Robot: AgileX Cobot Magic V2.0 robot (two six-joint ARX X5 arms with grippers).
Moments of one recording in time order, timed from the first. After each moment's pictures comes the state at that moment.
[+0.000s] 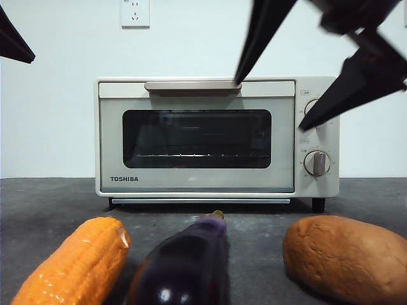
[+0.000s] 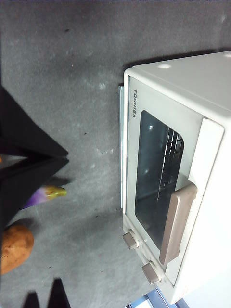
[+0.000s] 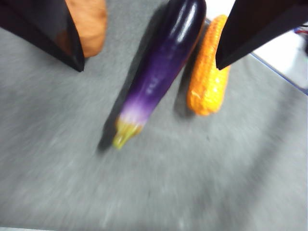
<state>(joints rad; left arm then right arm) -0.14 0.80 0.72 -0.46 0.49 -0.32 0.73 1.17 0.89 -0.60 -0.22 0.60</state>
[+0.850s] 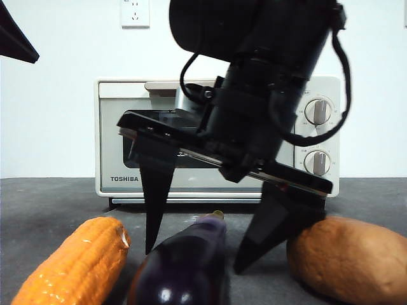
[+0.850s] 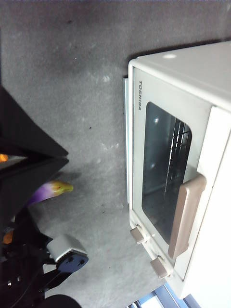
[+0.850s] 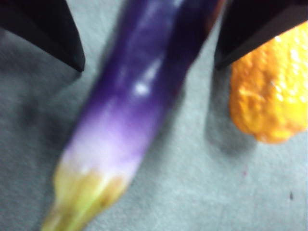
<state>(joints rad) -0.17 0.80 0.72 -0.47 0.49 -0.31 0.96 1.64 0.94 -0.43 -0.10 0.79</state>
